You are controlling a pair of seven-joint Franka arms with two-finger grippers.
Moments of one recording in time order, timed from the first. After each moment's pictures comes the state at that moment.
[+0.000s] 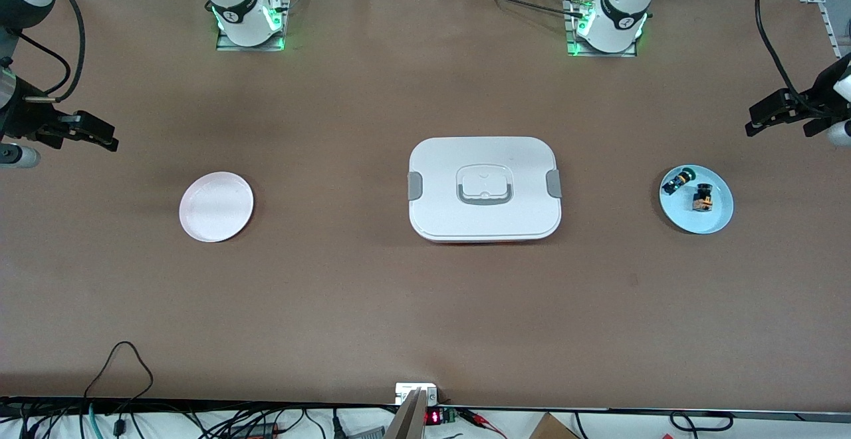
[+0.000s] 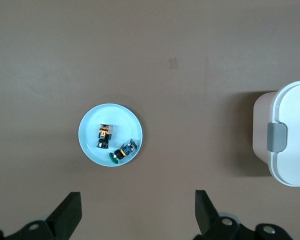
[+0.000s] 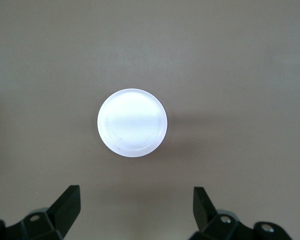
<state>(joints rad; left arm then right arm) 0.15 -0.04 -0.05 -1.71 0.00 1.66 0.09 0.02 0.05 -0.07 -1.68 -0.03 1.70 -0.01</state>
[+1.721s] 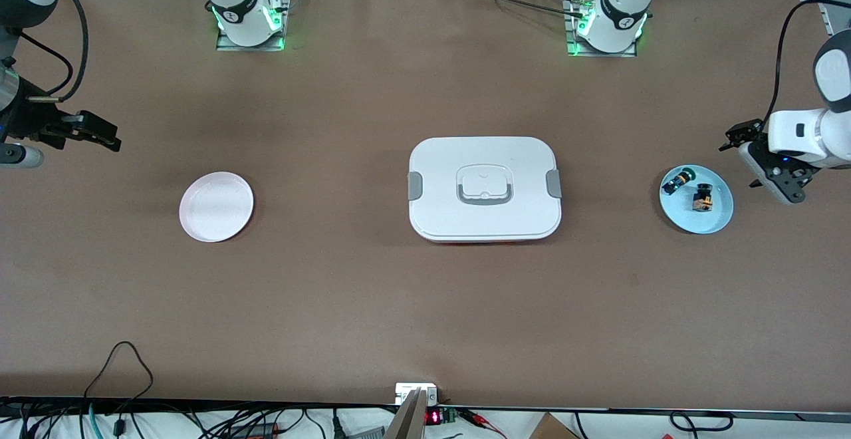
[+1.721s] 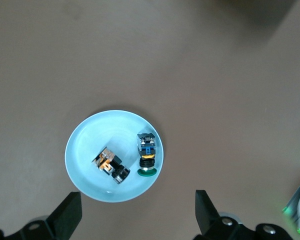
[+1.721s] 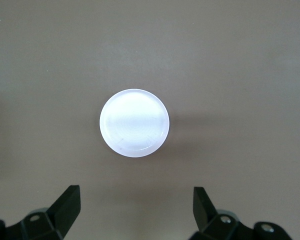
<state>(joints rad) 0.25 0.15 -0.03 -1.95 0.00 1.91 1.25 0.02 0.05 -0.06 -1.68 -0.03 1.70 -0.01</state>
